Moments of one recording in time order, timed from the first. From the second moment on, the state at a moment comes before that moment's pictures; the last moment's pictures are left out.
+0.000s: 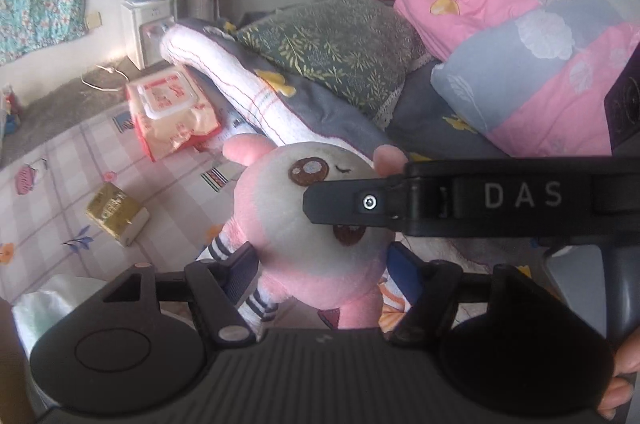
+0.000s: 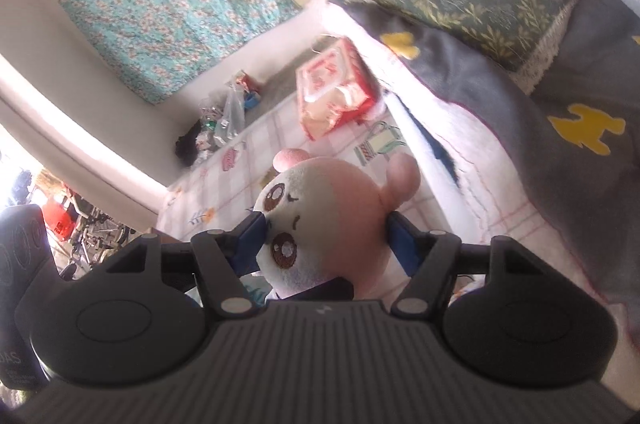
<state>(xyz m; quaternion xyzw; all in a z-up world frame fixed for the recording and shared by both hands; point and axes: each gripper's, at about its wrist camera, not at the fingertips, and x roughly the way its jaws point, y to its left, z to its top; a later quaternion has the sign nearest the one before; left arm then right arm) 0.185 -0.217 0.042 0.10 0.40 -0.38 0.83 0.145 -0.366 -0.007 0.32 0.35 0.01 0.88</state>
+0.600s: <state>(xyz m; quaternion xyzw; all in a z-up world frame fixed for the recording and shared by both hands) 0.113 0.108 0.110 -0.05 0.36 -0.08 0.93 0.167 -0.033 0.106 0.17 0.38 0.34 0.84</state>
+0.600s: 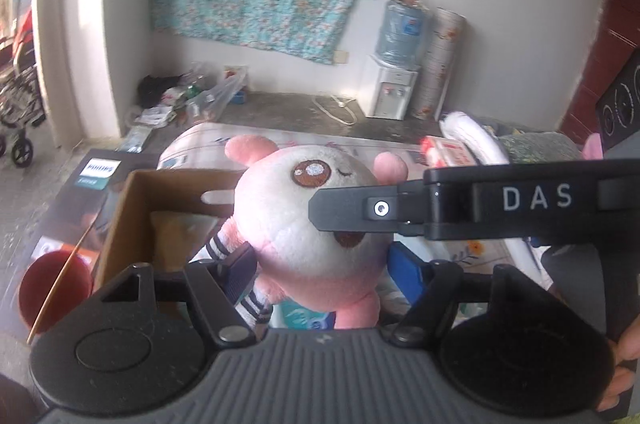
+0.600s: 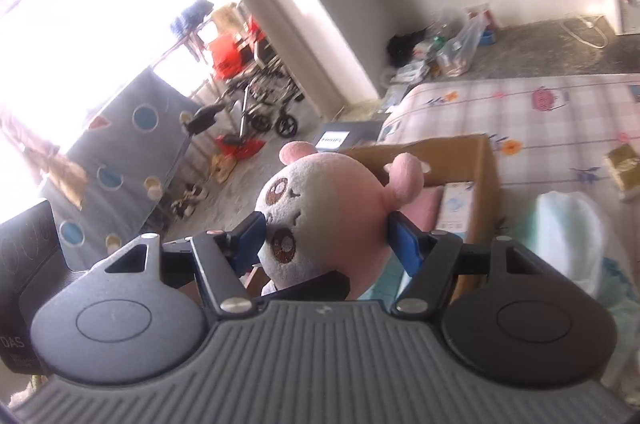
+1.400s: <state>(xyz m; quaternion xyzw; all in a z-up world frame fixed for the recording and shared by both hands) 0.141 0.197 -0.020 -0.09 0.49 0.07 0.87 0.278 0.150 -0.077 0.16 0.60 0.36 0.70</state>
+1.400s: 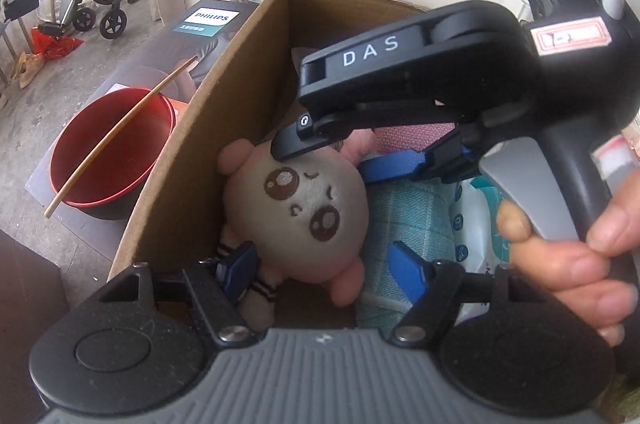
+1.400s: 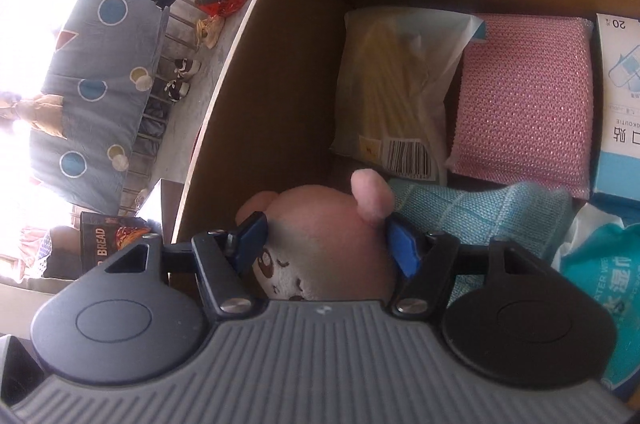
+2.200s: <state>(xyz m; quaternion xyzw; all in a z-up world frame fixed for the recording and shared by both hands) 0.095 0.155 0.046 -0.06 0.37 0.03 0.93 0.187 -0.006 0.043 0.18 0.41 0.34 0.83</state>
